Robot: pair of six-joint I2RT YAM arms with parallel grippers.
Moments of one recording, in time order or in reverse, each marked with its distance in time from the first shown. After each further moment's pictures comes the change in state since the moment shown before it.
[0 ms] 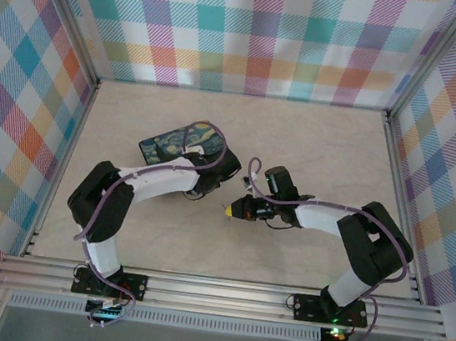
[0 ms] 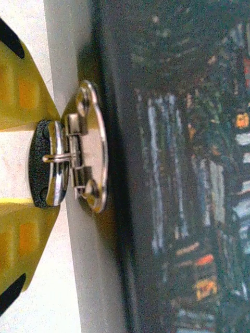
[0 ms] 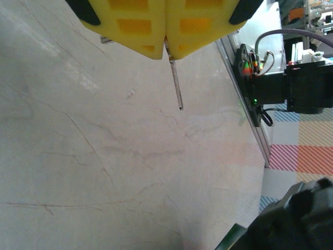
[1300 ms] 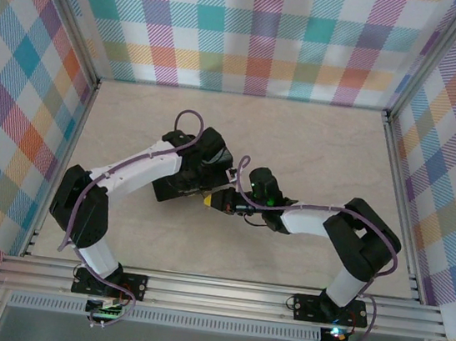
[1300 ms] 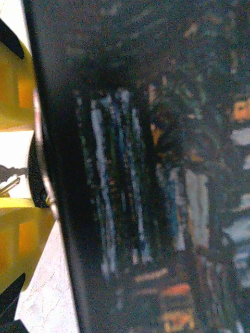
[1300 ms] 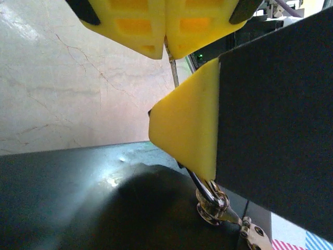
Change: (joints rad) left arm 0.116 -0.089 0.138 -0.298 0.499 0.150; right arm 0.137 0.070 0.014 0.409 0.130 0.351
